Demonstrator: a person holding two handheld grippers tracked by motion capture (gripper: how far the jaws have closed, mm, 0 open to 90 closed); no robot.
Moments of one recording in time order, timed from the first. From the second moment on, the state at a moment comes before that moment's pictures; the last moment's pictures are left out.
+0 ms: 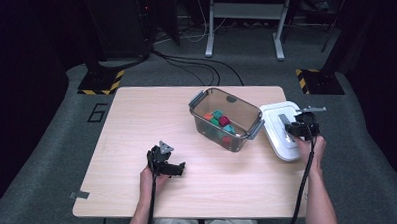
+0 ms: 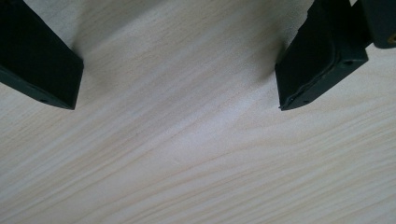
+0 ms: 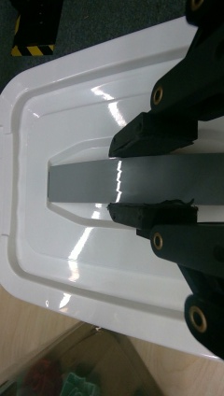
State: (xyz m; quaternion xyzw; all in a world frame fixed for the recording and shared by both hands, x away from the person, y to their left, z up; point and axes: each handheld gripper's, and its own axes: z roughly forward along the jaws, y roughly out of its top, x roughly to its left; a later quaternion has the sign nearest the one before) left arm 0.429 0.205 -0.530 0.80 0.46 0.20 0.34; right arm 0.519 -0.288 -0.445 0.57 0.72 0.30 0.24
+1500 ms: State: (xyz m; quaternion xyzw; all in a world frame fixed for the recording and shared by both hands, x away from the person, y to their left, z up) left arm 0.429 0.205 -0.530 0.80 0.46 0.20 0.34; right arm 0.529 -0.247 -0.351 0.49 0.75 0.38 0.23
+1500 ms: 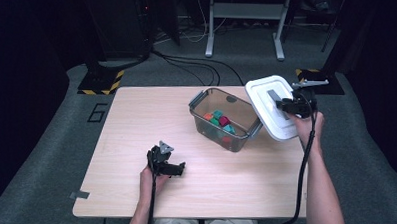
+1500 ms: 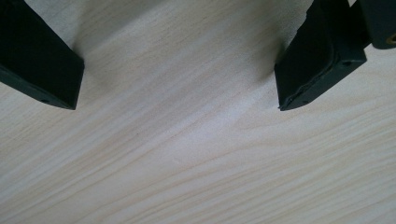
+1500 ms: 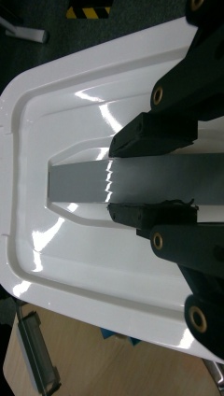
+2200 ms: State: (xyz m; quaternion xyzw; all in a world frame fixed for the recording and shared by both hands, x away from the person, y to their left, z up) left arm 0.428 0.205 -0.529 0.80 0.45 0.19 0.33; right arm 0.547 -0.185 -0.348 0.43 0.79 0.39 0.19
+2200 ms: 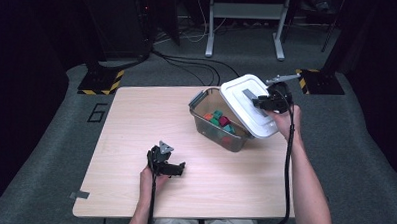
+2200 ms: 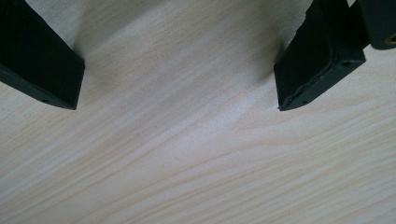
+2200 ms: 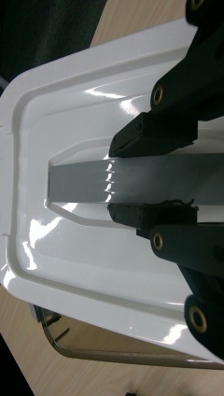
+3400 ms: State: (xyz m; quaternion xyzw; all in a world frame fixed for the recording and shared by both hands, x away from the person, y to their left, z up) left arm 0.428 0.206 -0.529 0.80 0.45 0.19 0.33; right arm 0.577 -0.111 -0.352 0.31 0.87 0.36 0.13
